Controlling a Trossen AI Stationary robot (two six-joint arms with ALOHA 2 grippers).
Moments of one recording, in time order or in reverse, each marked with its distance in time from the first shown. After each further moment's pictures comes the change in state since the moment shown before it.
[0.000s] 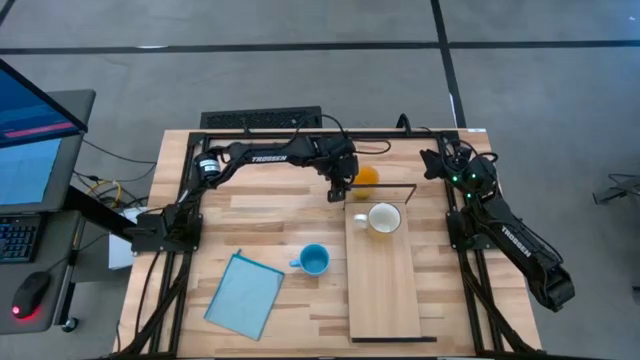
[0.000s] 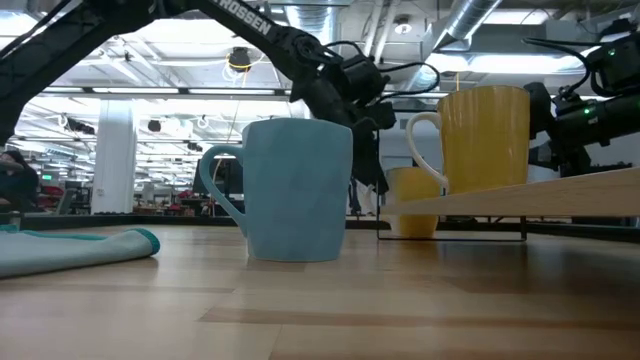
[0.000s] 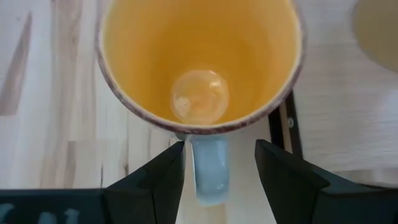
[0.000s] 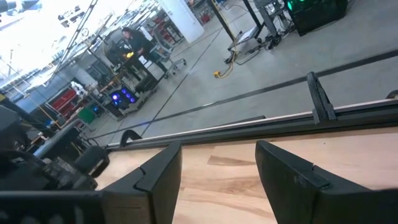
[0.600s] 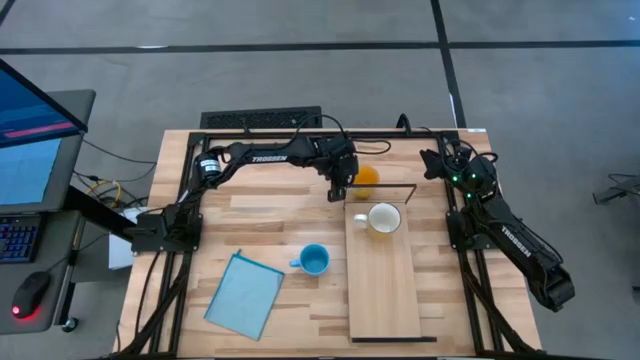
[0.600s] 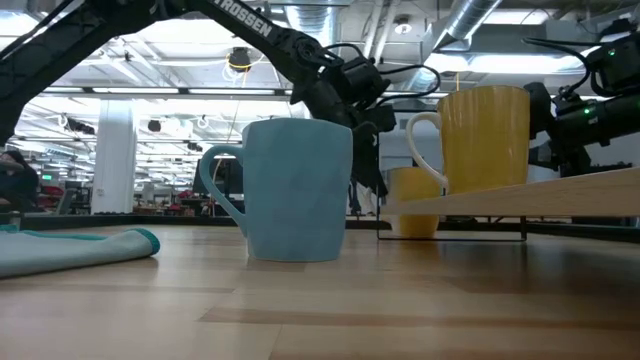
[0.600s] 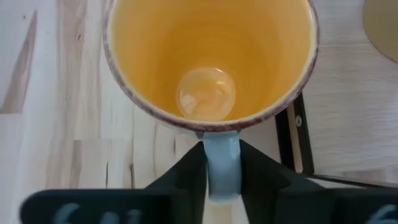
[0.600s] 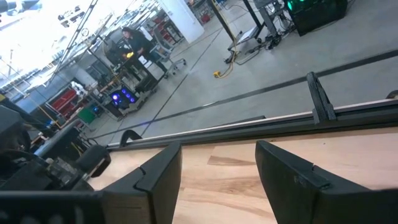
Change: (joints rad) left arm 0.000 0.003 -0.001 0.006 -0.018 0.005; right arm 0.000 0.000 0.000 0.000 0.000 0.000
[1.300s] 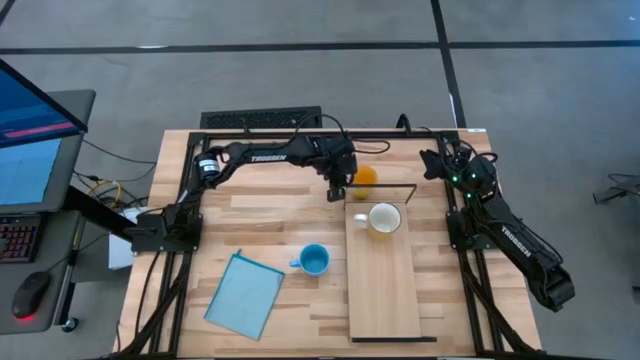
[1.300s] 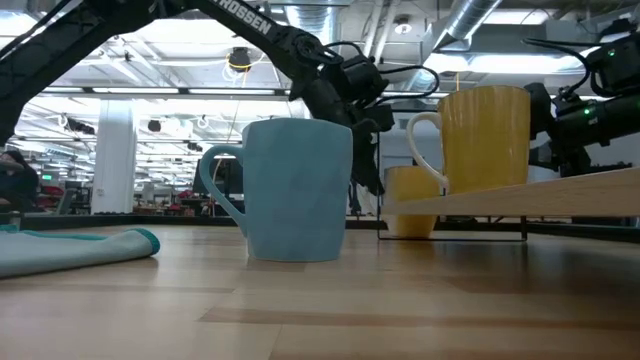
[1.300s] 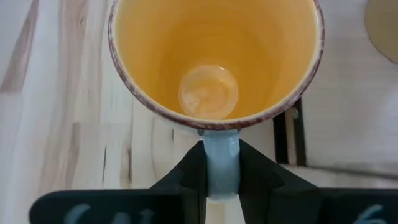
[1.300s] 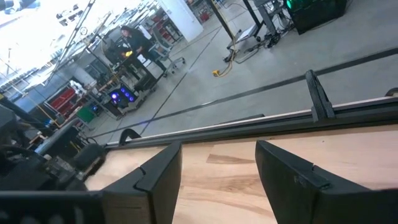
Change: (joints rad) left arm 0.005 -0.012 0.007 -0.049 -0.012 -0.050; right arm 0.000 0.000 0.000 -0.008 0.000 0.000
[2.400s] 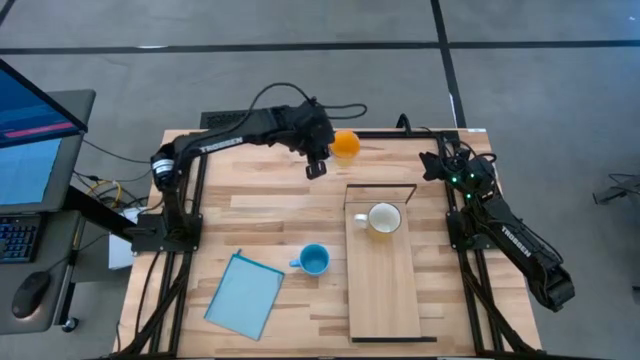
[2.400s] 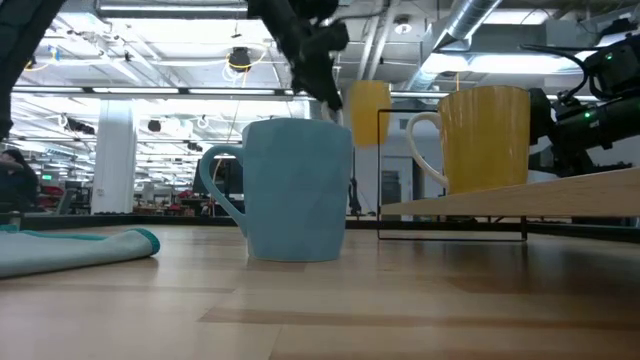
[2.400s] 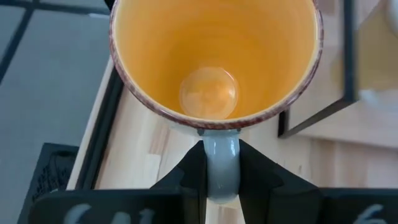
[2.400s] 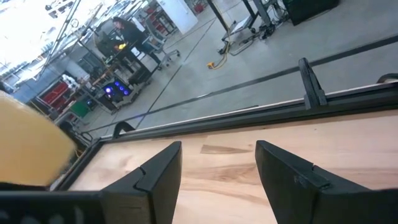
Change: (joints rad) left arm 0.032 -0.355 0.000 -0.225 -0.132 -0.064; right arm 0.000 -0.001 0.000 -0.044 0.000 -0.004
